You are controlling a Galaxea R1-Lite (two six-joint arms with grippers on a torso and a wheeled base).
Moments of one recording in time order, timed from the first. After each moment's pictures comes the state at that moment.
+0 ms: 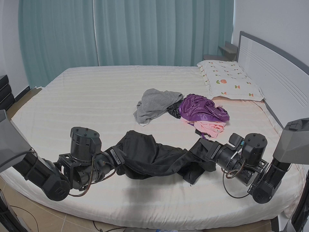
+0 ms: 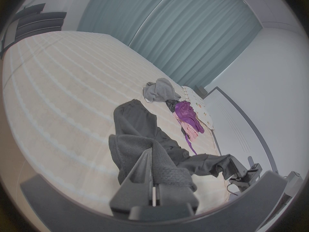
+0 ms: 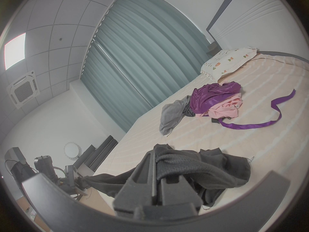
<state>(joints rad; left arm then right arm) -0.53 1.87 -0.56 -0.78 0.15 -0.85 0.54 2.10 -0.42 -1.55 -0.06 0.69</state>
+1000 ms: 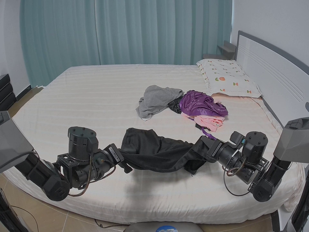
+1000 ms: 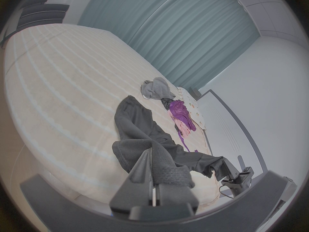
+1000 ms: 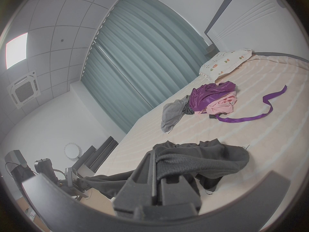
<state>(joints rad) -0.51 1.88 -0.54 -0.87 0.09 -0.89 0.52 2.10 -0.43 -1.55 -0.06 0.69</state>
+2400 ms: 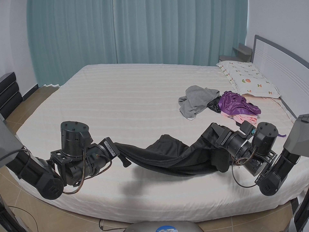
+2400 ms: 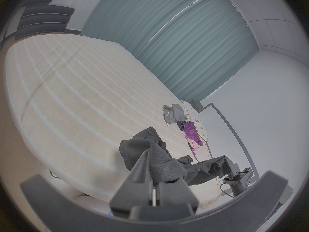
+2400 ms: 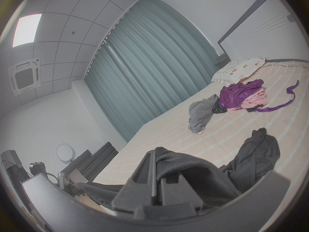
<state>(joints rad) -0.50 1.82 -0.54 -0.87 0.10 -0.89 0.46 2.03 -0.45 -1.55 -0.08 0.61</state>
